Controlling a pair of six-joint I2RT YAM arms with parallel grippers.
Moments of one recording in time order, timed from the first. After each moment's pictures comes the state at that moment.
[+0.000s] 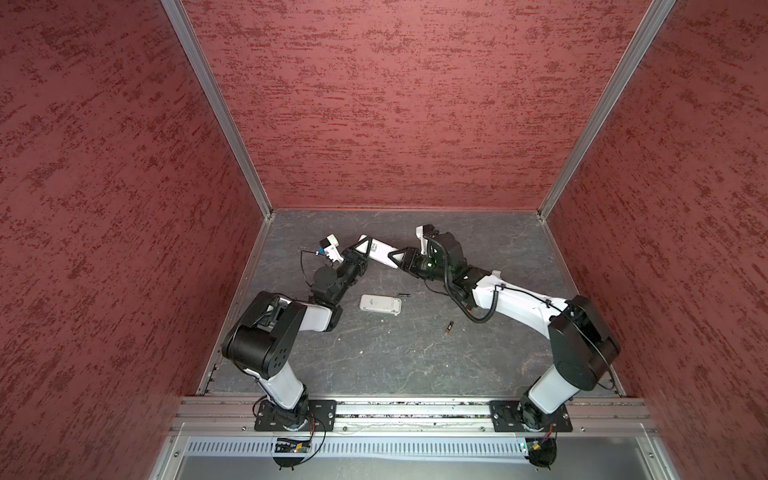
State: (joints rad) left arm -0.34 1.67 0.55 1.34 0.18 -1.44; right arm 0.65 1.65 1.10 0.21 -0.30 1.01
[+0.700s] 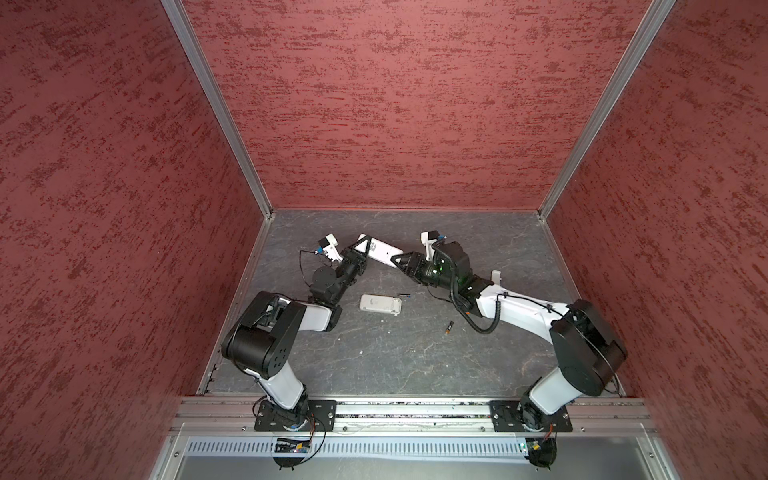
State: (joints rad) left arm -0.33 1.67 0.55 1.36 0.18 -1.44; right arm 0.65 1.61 0.96 0.41 -0.34 1.11
